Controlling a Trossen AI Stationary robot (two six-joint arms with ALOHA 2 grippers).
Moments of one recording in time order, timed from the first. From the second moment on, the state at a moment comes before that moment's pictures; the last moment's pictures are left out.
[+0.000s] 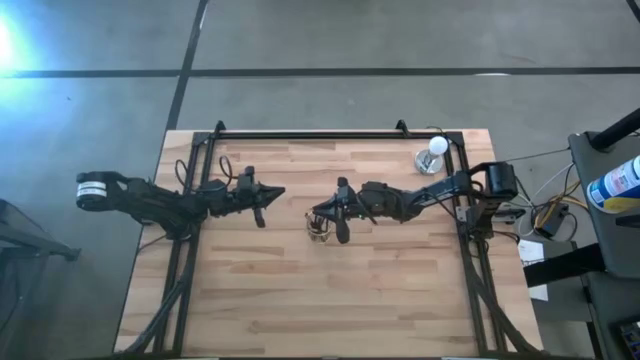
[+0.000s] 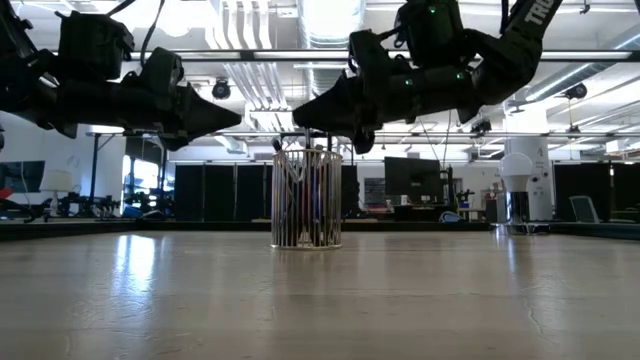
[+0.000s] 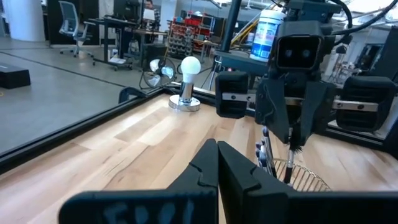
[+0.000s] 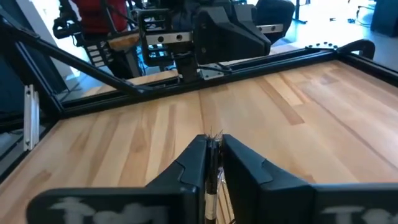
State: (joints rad) left arm 0.20 1.18 0.11 1.11 -0.08 -0.18; right arm -0.06 1.79 0.78 0.84 -0.05 0.23
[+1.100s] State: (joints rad) left arm 0.23 0.89 0.11 0.79 -0.02 -0.18; right arm -0.12 1.75 0.97 0.41 -0.22 0.08
